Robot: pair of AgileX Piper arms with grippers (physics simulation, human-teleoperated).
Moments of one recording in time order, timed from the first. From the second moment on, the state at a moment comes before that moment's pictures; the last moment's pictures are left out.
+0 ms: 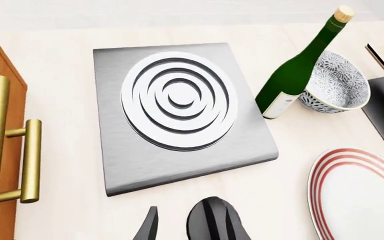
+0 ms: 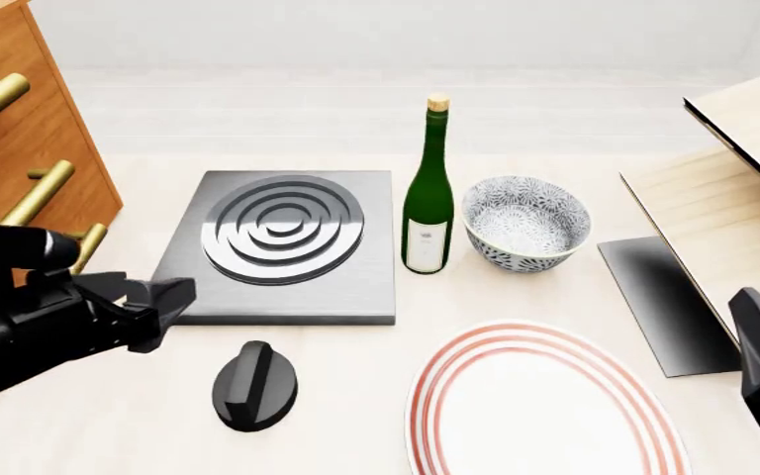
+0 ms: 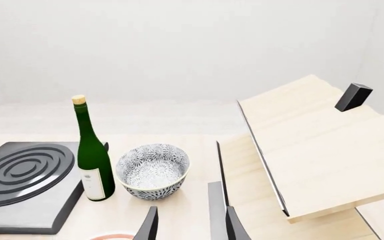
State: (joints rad) left arm -0.36 0.83 -0.32 0.08 -0.20; right arm 0.02 0.04 0.00 -0.01 0.01
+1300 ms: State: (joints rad) left arm -0.50 1.33 -0.42 -0.11 -0.16; right arm 0.05 0.12 0.00 -0.06 0.02
